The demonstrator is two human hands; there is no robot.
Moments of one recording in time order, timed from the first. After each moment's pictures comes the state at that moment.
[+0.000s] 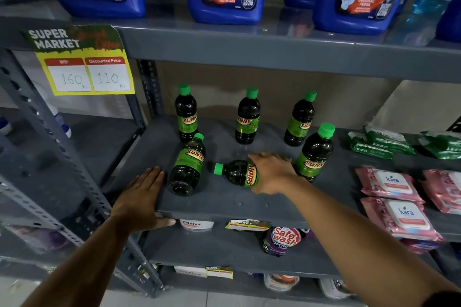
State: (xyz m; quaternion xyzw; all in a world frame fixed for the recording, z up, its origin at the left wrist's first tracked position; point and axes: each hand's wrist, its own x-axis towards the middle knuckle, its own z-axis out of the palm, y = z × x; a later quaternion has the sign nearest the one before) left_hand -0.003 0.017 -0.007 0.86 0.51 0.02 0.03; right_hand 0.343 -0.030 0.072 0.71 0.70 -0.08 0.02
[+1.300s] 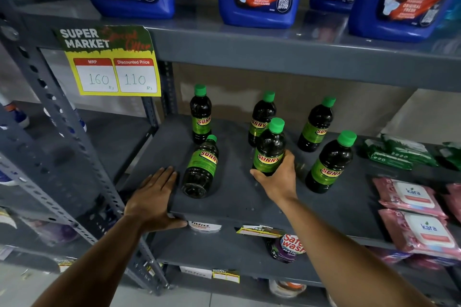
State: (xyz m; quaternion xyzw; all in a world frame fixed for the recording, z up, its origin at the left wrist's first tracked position) left_hand 0.000 0.017 -0.003 0.85 0.52 0.02 0.03; right_hand 0.323 -0.018 0.019 0.71 0.47 -0.18 -0.50
